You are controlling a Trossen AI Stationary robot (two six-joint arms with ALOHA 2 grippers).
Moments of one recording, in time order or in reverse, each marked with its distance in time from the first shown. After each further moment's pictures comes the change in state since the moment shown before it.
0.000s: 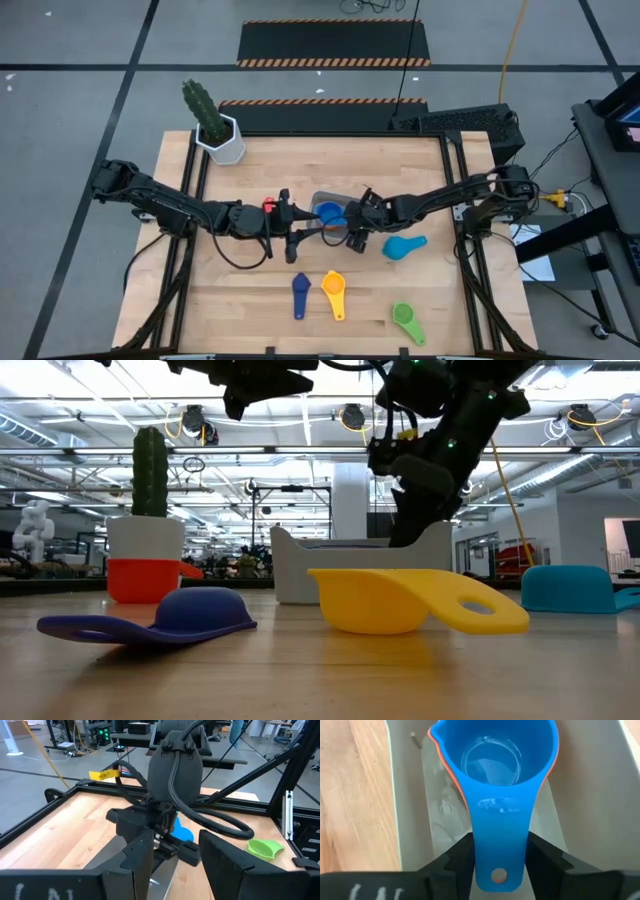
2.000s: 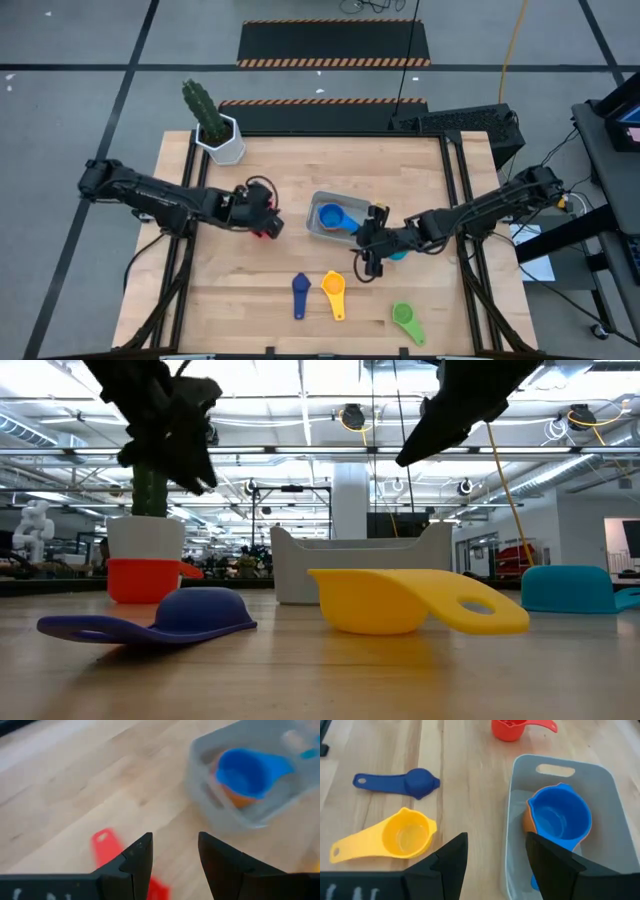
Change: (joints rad) left arm 0.072 -0.129 0.069 -1.038 -0.135 -0.762; right arm 0.240 -0.233 0.002 0.030 0.079 -0.161
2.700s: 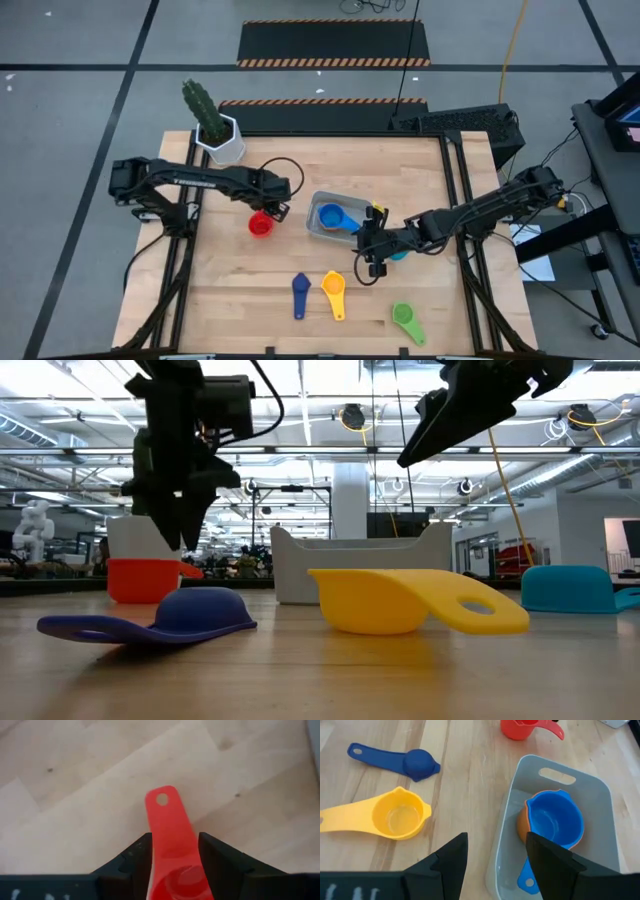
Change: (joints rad) left arm 0.310 0.275 0.132 -0.273 0.312 0.021; right arm -0.003 0.000 0.000 -0.023 0.000 -0.161
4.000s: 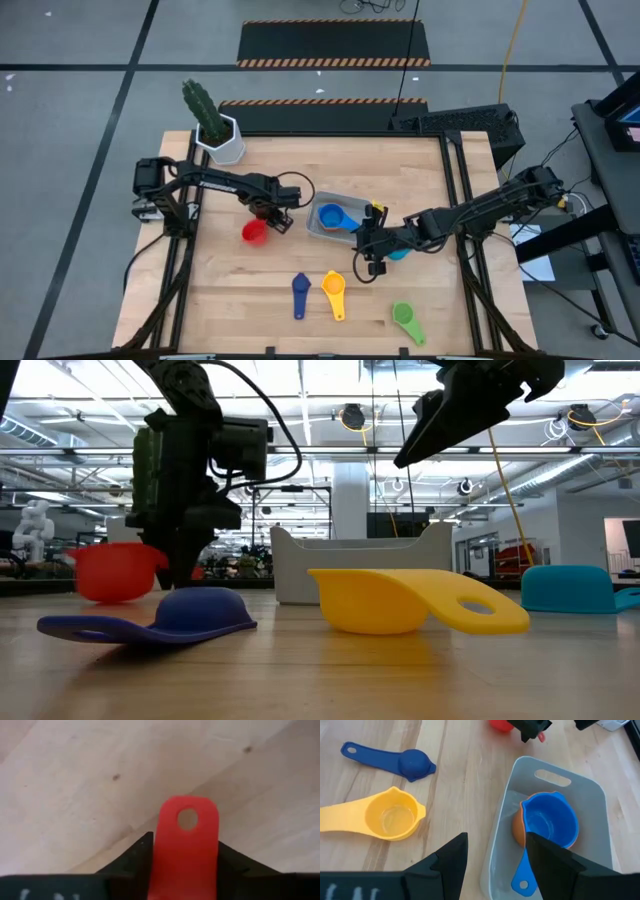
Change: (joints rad) left arm -0.002 0.185 0.000 0.051 0.159 0.083; right arm -0.014 0.000 -0.002 0.009 0.000 -0.025
